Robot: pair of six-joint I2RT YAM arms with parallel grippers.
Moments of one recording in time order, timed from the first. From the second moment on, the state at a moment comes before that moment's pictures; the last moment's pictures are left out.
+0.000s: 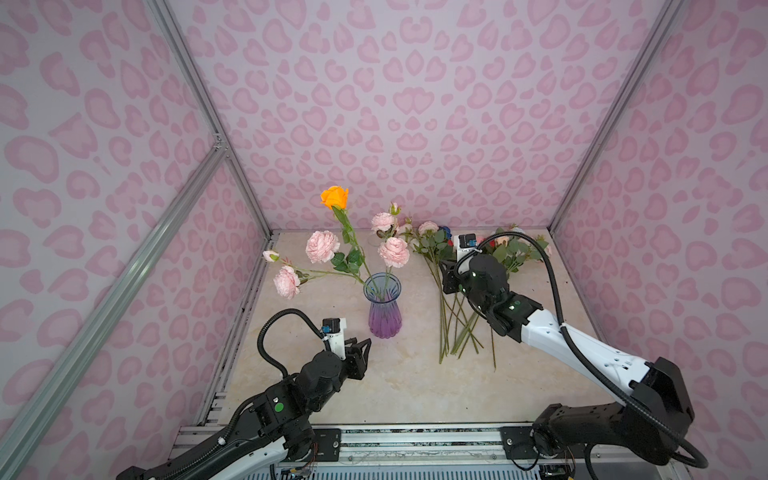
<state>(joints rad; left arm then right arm) -0.95 0.48 0.38 -0.34 -0.40 -0.67 0.60 1.45 1.09 -0.09 0.18 0.31</state>
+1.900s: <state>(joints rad) -0.95 0.52 0.30 -0.26 -0.42 -0.81 0.42 1.83 1.38 -0.31 -0.03 0.41</state>
